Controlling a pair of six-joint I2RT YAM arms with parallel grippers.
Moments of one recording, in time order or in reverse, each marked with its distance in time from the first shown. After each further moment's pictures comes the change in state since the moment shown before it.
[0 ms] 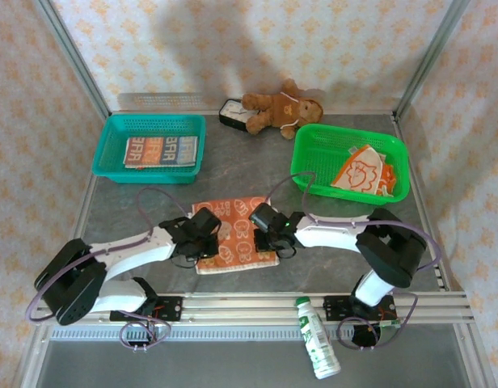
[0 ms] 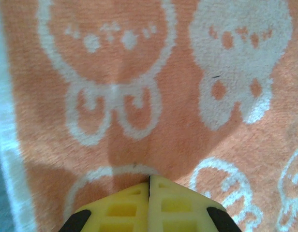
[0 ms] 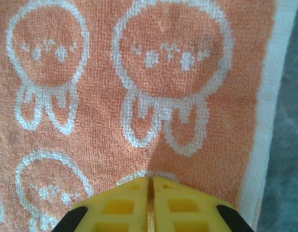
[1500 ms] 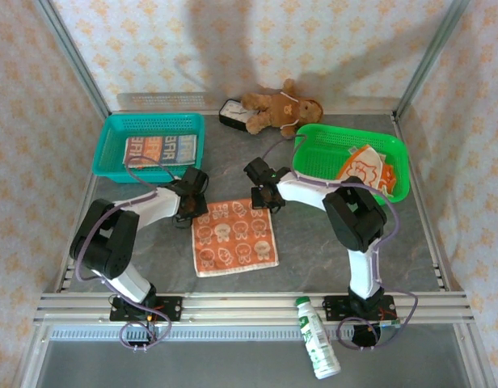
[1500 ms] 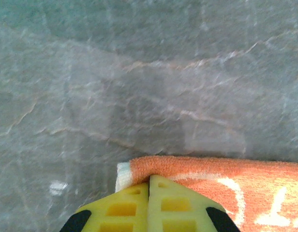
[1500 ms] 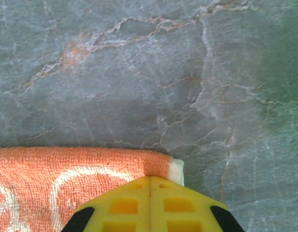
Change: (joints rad) left arm 0.364 0.355 0.280 0.072 -0.160 0.252; right arm -0.248 0.371 0.502 -0.201 0.100 -0.225
